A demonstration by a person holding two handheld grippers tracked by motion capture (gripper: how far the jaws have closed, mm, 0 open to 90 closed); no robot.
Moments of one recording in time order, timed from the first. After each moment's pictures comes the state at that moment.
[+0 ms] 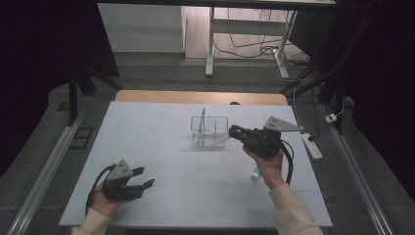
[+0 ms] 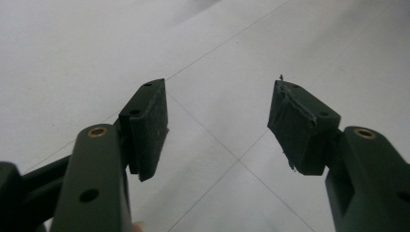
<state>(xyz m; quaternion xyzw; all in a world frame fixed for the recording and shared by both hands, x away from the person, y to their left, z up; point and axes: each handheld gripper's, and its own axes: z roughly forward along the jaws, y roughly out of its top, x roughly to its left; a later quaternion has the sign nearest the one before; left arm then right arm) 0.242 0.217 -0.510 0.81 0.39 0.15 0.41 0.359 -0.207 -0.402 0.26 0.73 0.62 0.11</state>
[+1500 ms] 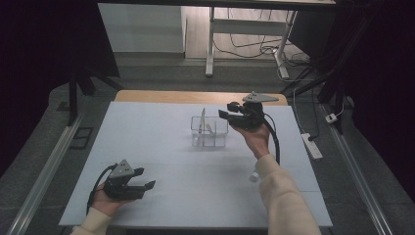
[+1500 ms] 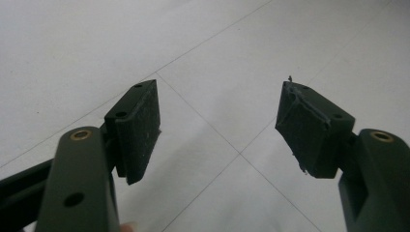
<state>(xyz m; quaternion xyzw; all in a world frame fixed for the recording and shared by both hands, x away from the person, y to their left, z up) 0.247 0.216 -0.517 0.82 0.40 0.13 0.40 0.440 -0.174 -0.402 0.31 0.77 0.53 0.15</state>
